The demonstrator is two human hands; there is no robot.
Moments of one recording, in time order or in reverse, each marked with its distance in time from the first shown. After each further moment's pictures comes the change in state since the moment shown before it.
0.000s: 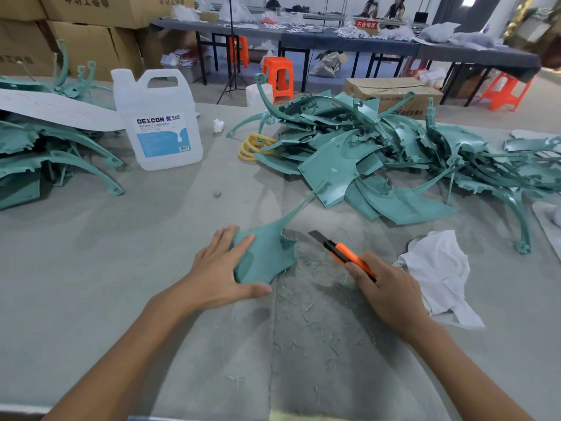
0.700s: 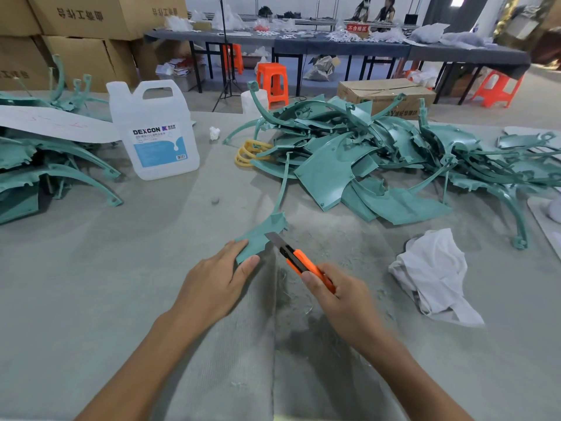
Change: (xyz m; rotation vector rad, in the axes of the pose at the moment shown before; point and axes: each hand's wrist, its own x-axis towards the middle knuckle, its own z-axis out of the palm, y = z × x) left_hand -0.029 0.032 -0.010 -0.071 0.358 -0.009; right_hand -0.017 -0.067 0.025 0.466 -0.102 0.034
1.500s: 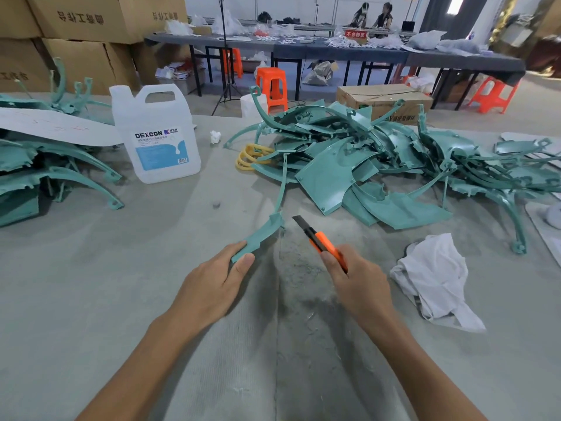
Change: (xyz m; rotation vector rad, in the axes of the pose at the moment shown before) left_hand 0.002 -0.008 -0.004 -0.179 -0.004 -0.049; right_hand 0.031 0.000 -0.017 -0.305 0.143 0.126
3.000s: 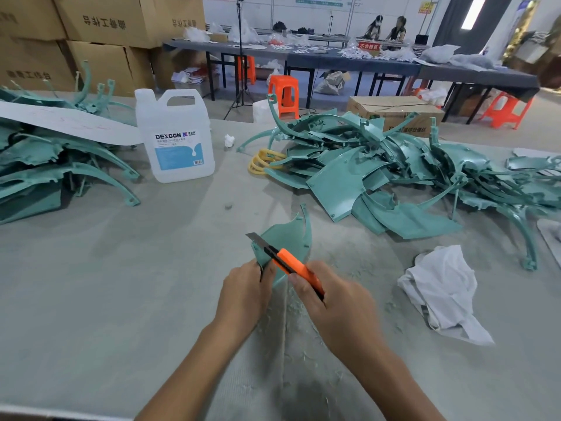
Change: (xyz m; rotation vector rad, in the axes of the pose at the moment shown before) left_hand 0.000 0.029 0.037 -0.040 0.146 -0.092; right_hand -0.050 -0.061 -0.009 0.004 0.019 -0.328
